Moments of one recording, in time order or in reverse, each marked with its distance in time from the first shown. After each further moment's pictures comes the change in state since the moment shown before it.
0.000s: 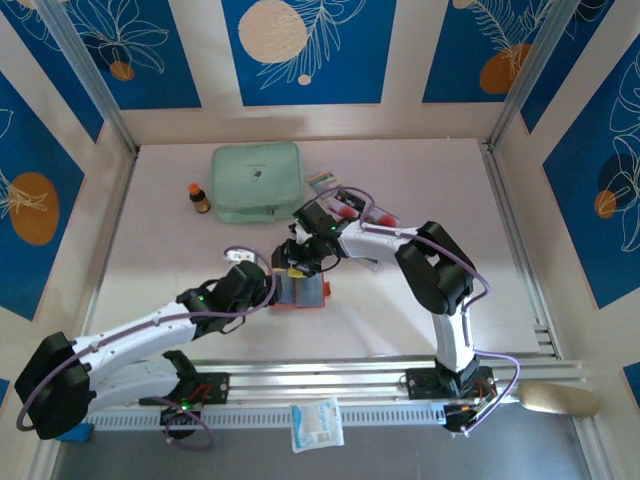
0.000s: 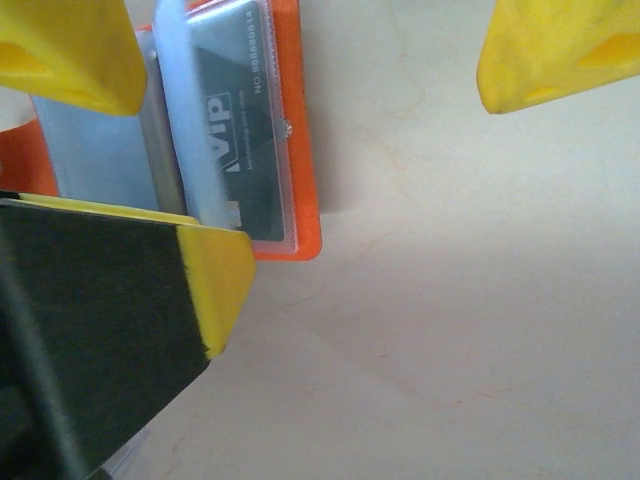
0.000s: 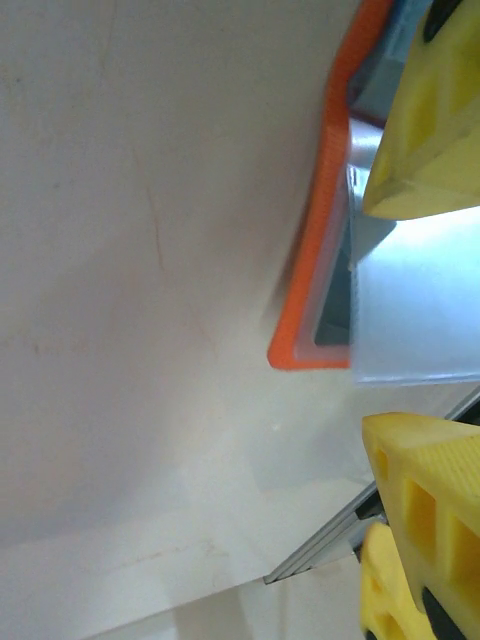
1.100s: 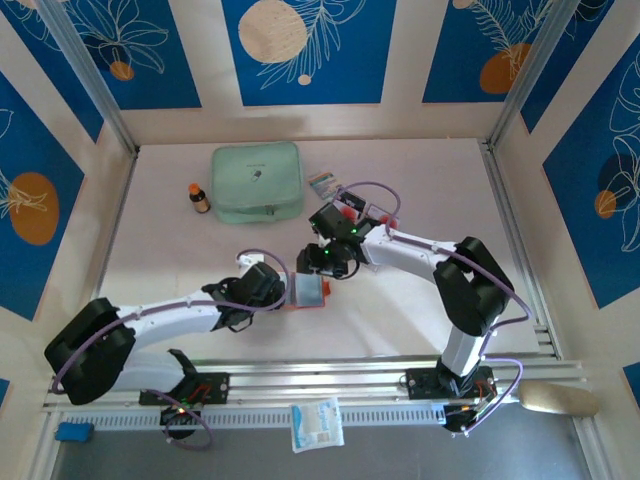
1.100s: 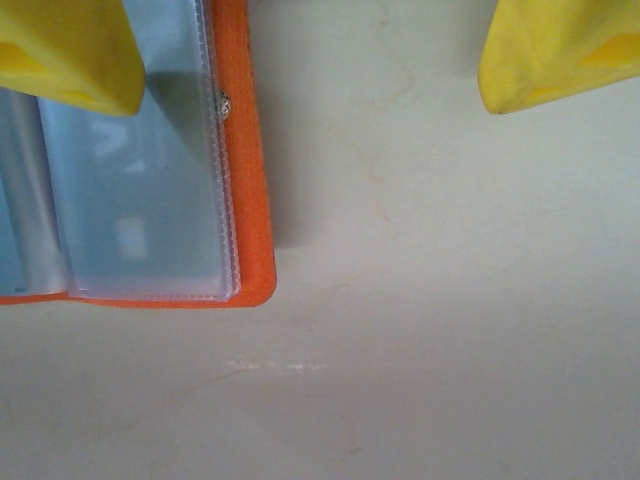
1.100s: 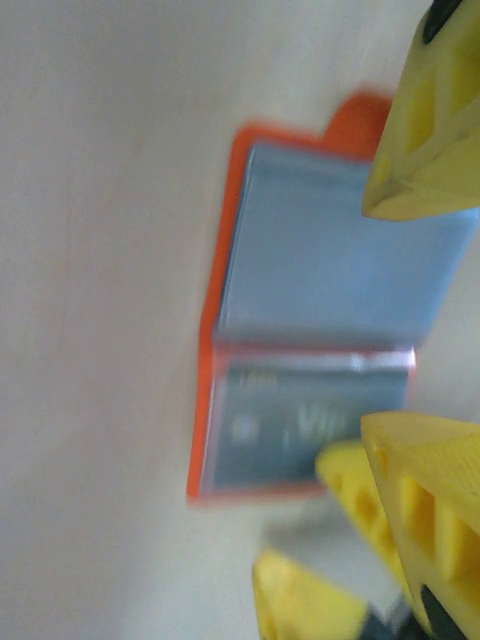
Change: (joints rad) left arm 0.006 0.246 0.004 0.084 -0.022 -0.005; right arm 0.000 -0.252 -0.150 -0.222 0.304 -0.111
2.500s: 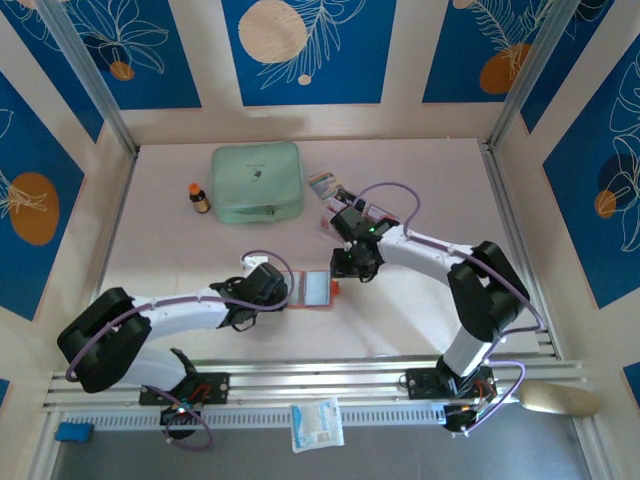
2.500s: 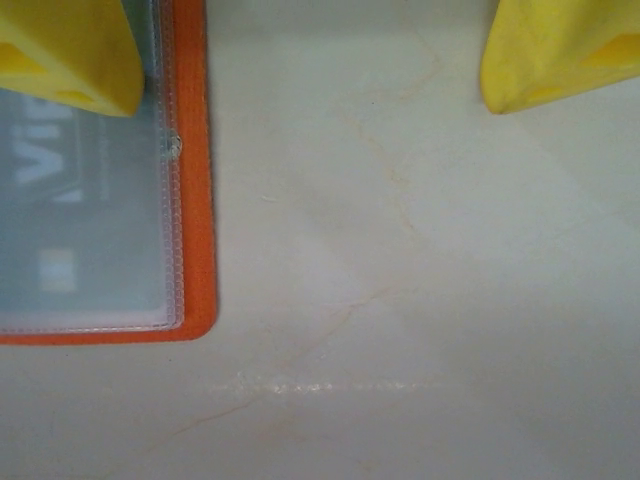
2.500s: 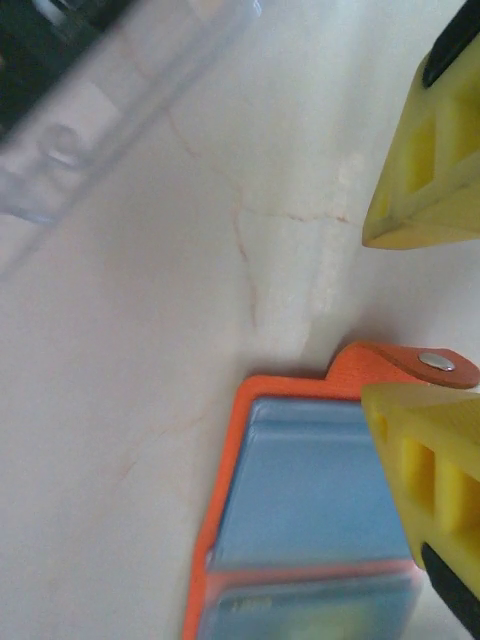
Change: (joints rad) left arm 0.001 0.091 0.008 0.039 0.023 0.000; right arm -0.109 -0.092 -0.067 -0.135 0.155 -0.166
